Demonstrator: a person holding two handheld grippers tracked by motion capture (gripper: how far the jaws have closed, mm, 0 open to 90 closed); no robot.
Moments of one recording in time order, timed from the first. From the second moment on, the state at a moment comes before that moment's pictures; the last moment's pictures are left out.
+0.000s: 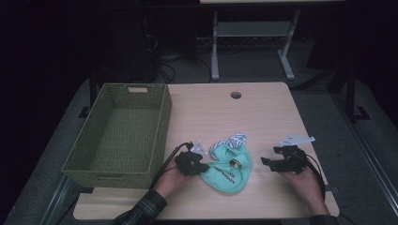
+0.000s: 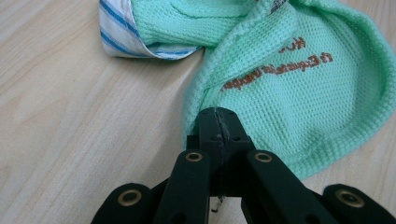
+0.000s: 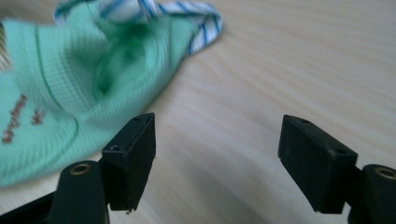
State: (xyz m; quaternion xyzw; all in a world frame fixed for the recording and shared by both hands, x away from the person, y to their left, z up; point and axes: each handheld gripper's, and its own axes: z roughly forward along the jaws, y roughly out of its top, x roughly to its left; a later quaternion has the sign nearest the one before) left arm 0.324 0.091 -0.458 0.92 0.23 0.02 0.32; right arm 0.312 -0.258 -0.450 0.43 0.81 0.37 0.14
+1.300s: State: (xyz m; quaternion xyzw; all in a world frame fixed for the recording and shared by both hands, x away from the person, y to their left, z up) left arm 0.324 0.090 -0.456 0.92 0.23 0.02 0.31; right arm 0.394 -0.195 -0.462 0.39 0.84 0.37 0.08
